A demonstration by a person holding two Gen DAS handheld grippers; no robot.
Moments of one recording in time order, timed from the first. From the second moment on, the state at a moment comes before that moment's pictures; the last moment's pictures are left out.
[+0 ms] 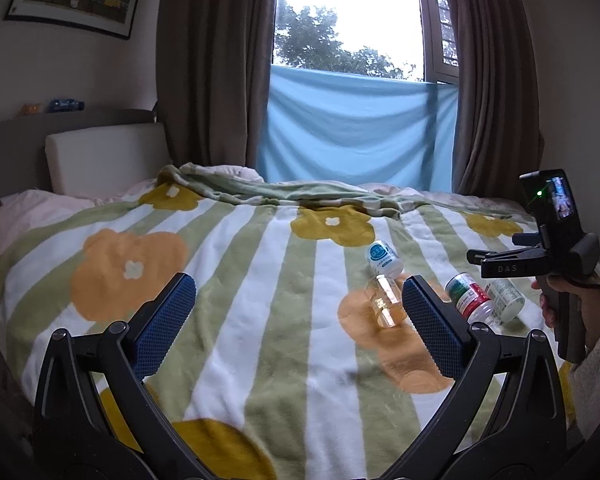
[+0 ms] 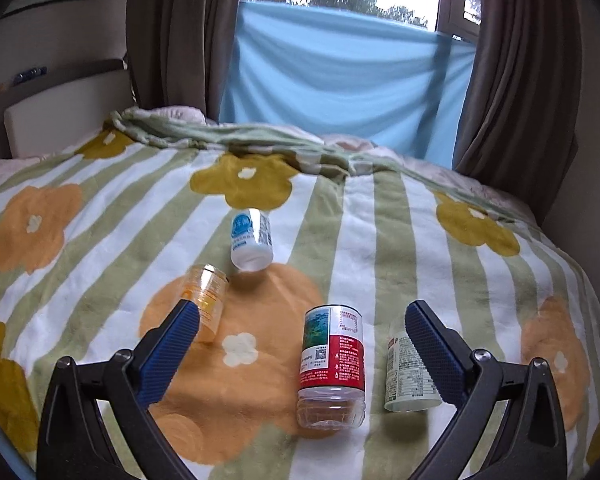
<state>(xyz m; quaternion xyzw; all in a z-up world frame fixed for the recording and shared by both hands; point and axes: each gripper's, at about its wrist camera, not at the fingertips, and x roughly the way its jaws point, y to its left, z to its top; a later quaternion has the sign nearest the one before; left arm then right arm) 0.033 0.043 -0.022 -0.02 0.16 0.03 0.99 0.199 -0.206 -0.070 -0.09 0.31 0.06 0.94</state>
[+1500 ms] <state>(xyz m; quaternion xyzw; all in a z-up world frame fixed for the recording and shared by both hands) 0.057 0.066 -0.046 -0.04 0.21 0.05 0.98 0.275 -0.106 -0.131 -0.04 0.47 0.20 0.86</state>
